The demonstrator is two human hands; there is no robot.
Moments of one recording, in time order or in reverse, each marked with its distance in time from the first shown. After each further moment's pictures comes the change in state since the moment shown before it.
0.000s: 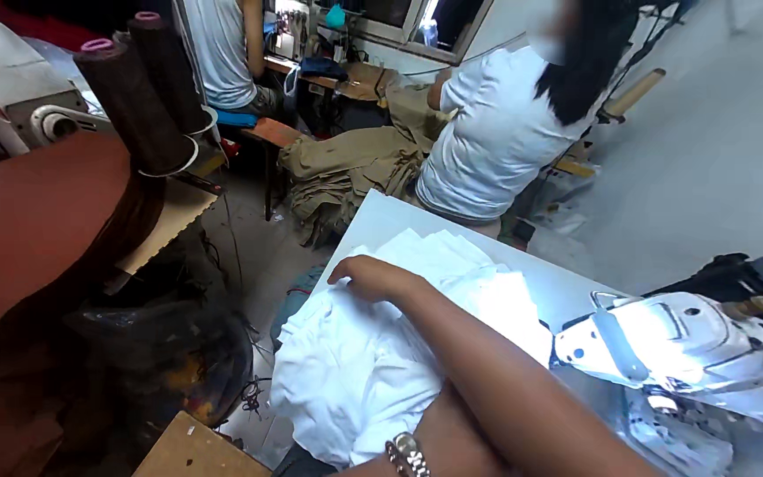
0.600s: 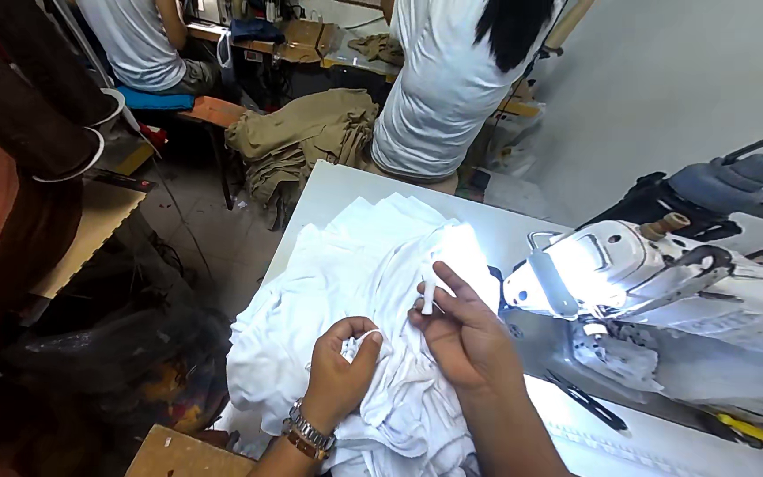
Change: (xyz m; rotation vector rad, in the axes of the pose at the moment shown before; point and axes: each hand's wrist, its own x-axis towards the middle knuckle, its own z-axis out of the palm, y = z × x) left_hand -0.008 -0.058 -0.024 -0.853 0.367 -0.588; right_hand -0.184 -0.013 0.073 1.842 1.242 0.227
